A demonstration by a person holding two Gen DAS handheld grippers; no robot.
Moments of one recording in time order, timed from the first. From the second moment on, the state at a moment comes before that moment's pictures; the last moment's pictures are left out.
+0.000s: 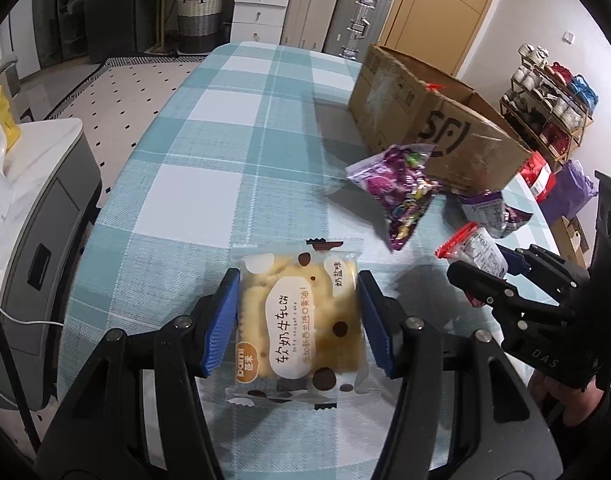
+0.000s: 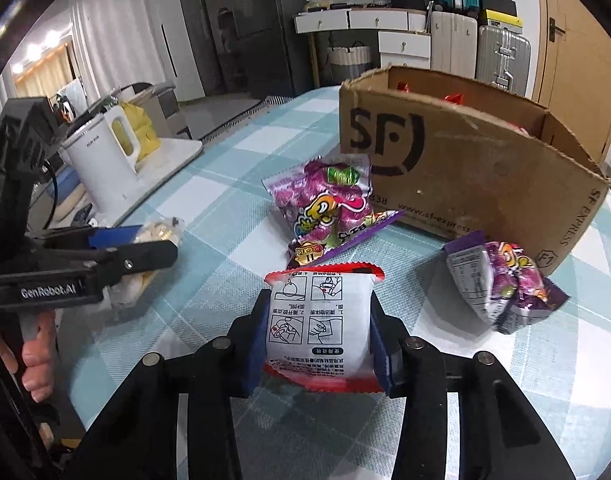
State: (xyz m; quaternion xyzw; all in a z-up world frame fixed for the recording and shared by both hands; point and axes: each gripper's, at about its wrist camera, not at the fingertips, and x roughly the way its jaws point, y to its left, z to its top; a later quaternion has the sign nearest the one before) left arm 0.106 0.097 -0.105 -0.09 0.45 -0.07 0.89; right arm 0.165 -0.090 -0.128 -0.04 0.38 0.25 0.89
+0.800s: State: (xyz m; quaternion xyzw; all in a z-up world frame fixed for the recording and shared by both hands) left arm 0.121 0.010 -0.028 -0.04 0.41 -0.12 0.90; right arm 0.138 -0.182 -0.068 0.03 0.32 0.24 0.92
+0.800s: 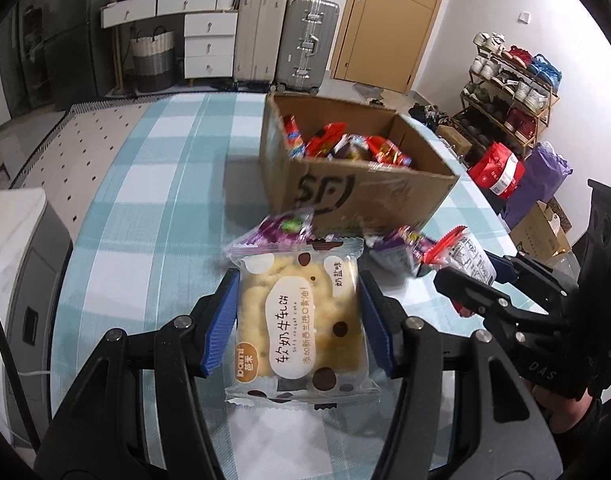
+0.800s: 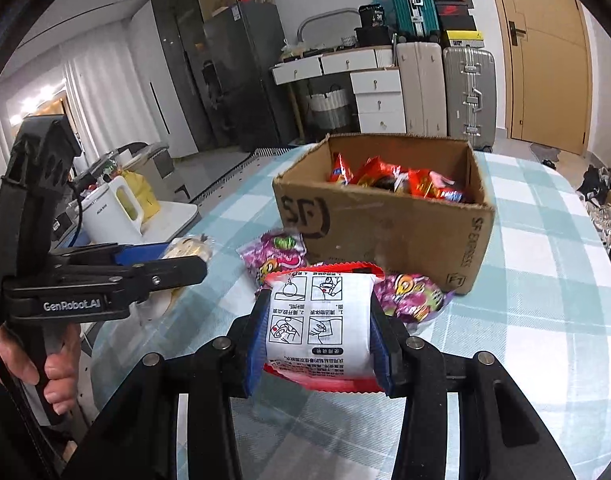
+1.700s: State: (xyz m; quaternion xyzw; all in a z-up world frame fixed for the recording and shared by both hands) left arm 0.225 -0.039 0.033 -0.02 0.38 -0.14 0.91; right arm 0.221 -0.221 -0.001 0.07 0.29 0.25 0.92
